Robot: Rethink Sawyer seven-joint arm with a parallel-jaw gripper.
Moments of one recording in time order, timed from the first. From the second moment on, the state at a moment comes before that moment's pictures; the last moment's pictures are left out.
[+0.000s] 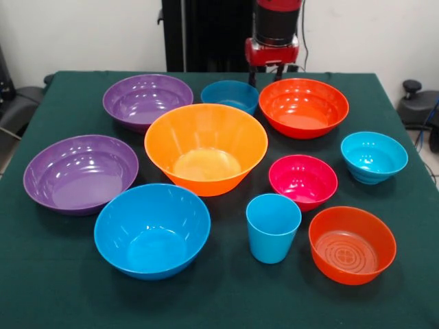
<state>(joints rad) -0.11 -0.46 -0.06 2.17 -0.20 -0.14 1.60</state>
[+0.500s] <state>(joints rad) -0.15 -0.47 -0.06 2.17 -0.20 -0.14 1.60</state>
